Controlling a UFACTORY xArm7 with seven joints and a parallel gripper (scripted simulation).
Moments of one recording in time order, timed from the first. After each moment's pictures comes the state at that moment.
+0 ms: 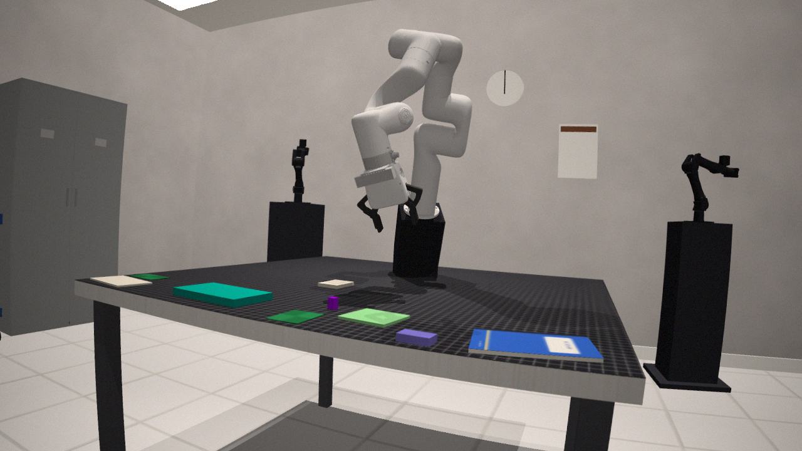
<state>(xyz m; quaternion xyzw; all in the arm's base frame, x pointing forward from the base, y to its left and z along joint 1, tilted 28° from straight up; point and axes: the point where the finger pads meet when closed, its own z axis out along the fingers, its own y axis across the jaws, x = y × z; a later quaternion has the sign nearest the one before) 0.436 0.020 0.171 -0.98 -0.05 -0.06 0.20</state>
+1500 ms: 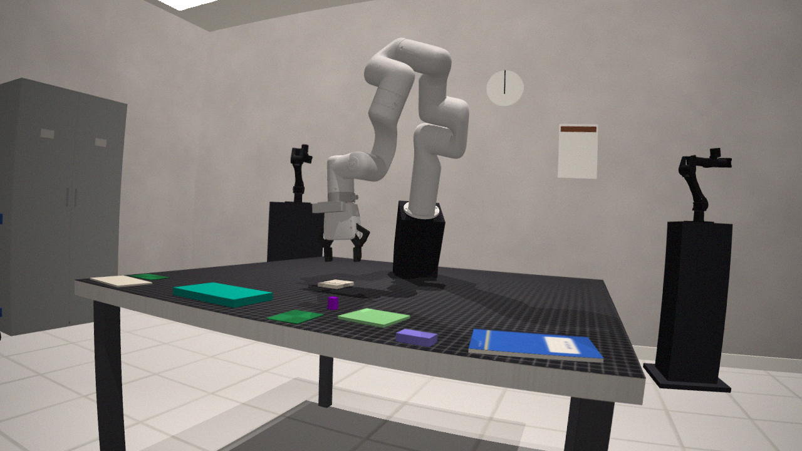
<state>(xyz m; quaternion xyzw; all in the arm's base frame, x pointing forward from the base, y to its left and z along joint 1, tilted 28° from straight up) 0.409 -0.132 0.010 -0.96 0.06 -0.22 0.14</state>
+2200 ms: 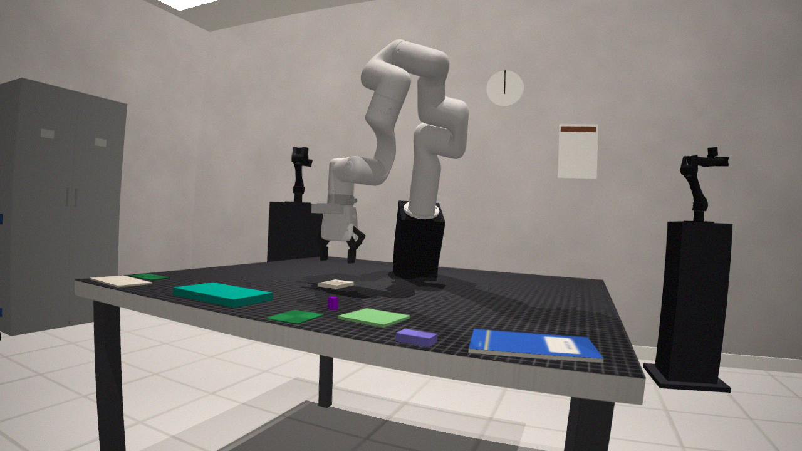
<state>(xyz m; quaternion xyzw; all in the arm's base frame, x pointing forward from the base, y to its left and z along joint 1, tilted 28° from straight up) 0.385 -0.157 -0.012 -0.97 0.08 -0.22 0.10</state>
